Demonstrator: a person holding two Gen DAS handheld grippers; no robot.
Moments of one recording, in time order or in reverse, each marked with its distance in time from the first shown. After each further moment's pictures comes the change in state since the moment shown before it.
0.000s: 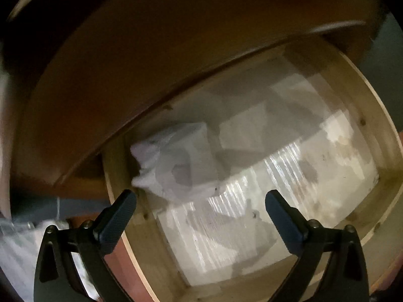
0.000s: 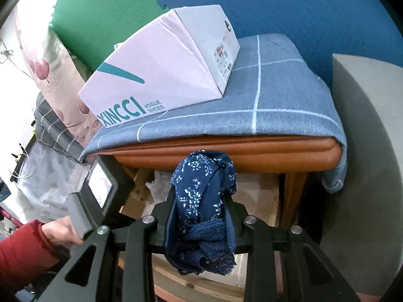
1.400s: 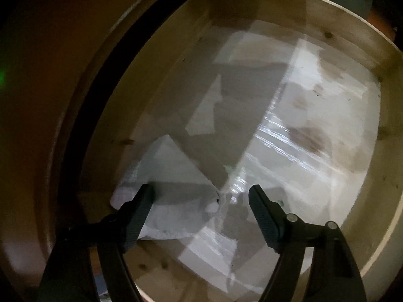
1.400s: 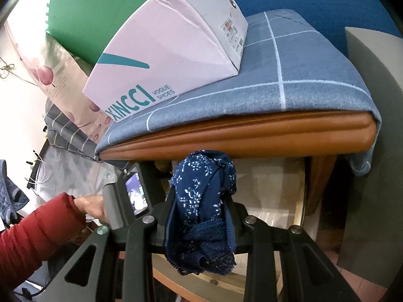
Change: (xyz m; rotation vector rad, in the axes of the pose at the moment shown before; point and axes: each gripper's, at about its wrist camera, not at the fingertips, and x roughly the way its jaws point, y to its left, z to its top) left arm 0.028 -0.019 -0.014 0.508 -0.098 -0.044; right arm 0.023 0.003 -0.002 0.065 0.083 0.111
